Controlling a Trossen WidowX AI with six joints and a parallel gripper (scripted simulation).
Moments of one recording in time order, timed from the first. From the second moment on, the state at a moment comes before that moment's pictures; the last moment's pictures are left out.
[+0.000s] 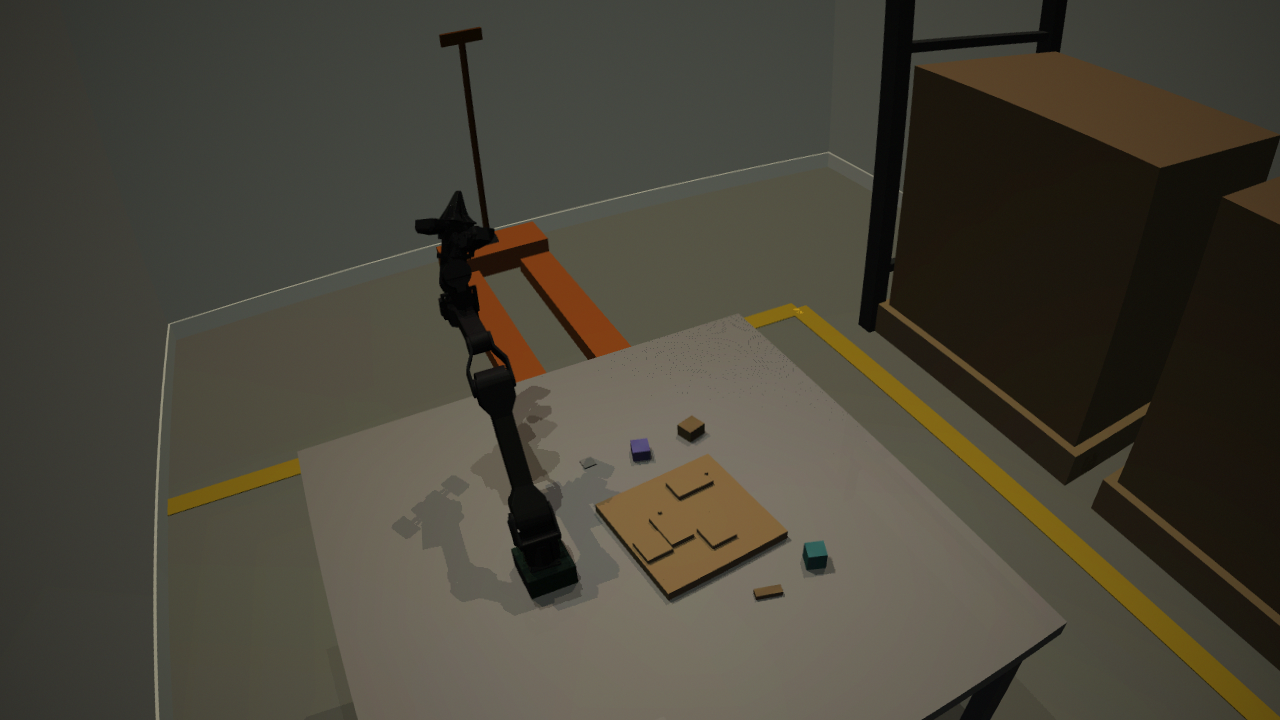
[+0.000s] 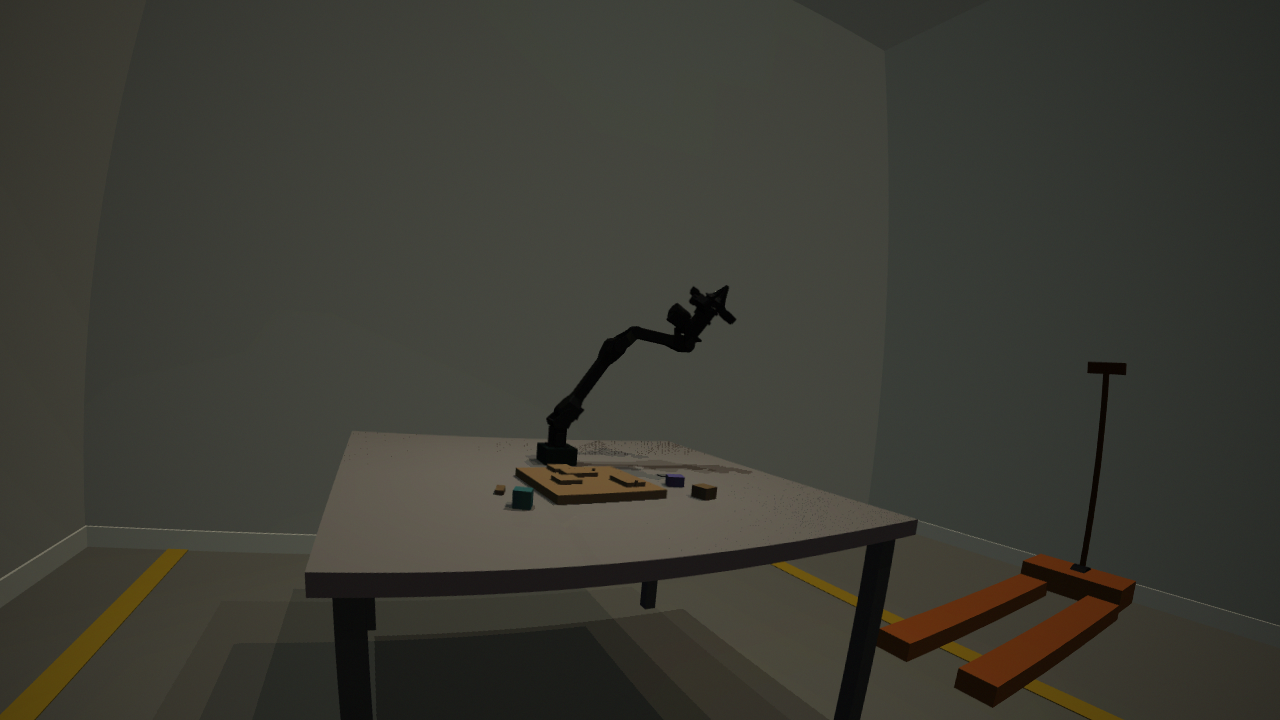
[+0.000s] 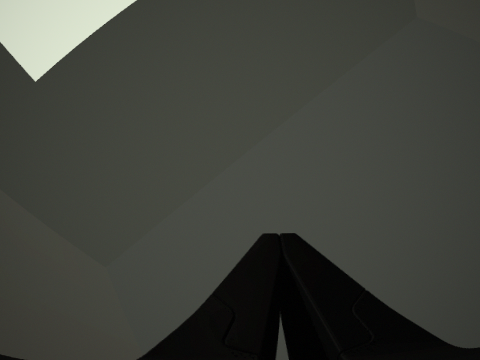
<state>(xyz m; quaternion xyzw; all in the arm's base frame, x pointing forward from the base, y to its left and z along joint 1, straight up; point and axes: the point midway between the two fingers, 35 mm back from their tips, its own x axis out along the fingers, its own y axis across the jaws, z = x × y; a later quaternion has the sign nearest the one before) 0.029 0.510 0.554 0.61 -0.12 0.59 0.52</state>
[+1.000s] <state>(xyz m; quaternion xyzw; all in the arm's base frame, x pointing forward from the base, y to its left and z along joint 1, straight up) 0.158 0.529 0.510 0.47 -0.12 0.52 0.70</state>
